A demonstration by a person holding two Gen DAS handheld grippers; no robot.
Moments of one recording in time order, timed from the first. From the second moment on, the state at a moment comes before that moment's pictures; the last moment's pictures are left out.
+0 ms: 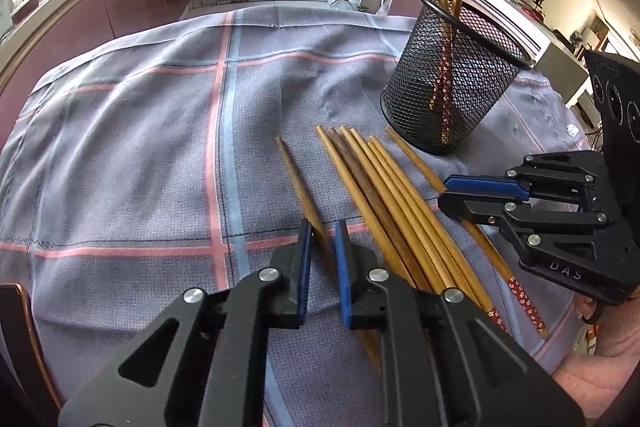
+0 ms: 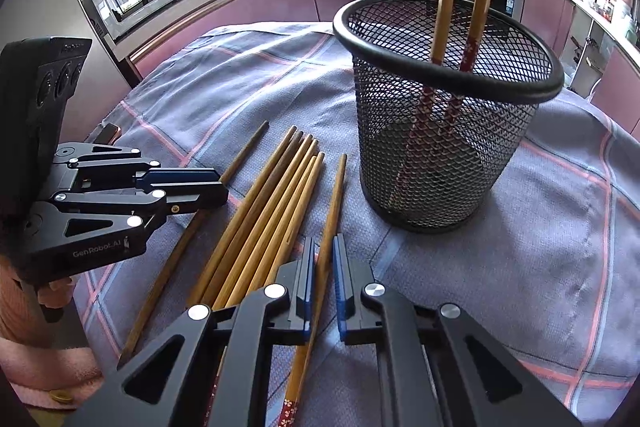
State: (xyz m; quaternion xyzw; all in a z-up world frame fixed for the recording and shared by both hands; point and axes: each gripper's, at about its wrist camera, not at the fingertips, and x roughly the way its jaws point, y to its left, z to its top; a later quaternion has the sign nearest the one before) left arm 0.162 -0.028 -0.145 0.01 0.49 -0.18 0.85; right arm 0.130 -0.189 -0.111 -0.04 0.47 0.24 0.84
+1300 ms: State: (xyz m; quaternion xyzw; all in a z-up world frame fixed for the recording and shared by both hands) left arm 0.100 -0.001 -0.005 -0.10 0.32 -0.26 0.91; right arm 0.083 -0.240 0.007 0.03 0.30 0.28 0.91
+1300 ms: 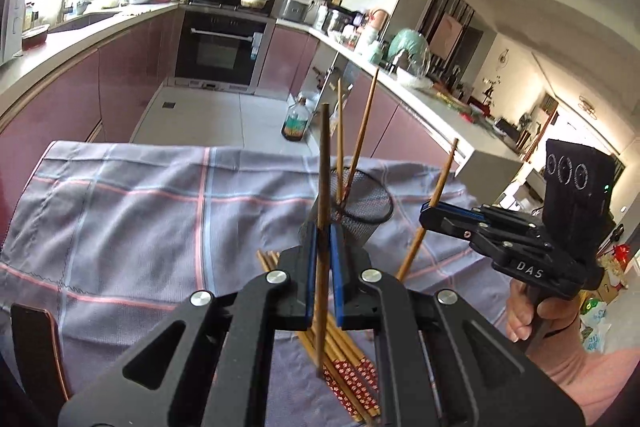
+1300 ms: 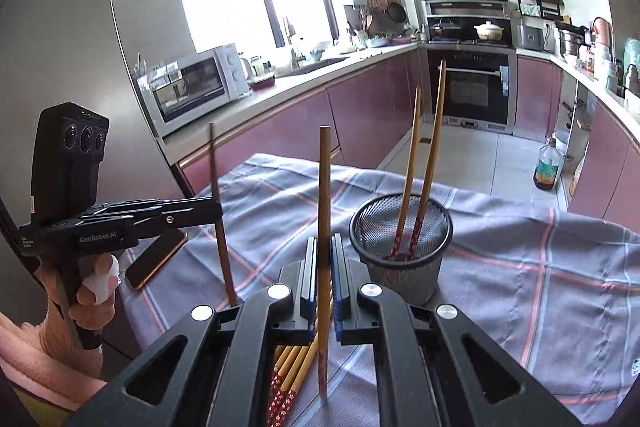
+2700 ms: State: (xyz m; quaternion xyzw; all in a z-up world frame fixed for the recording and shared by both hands) left arm 0.134 -0.052 0.113 -0.09 0.22 -0.27 0.93; right arm 0.110 -0.270 0.083 0.03 0.18 0.22 0.96
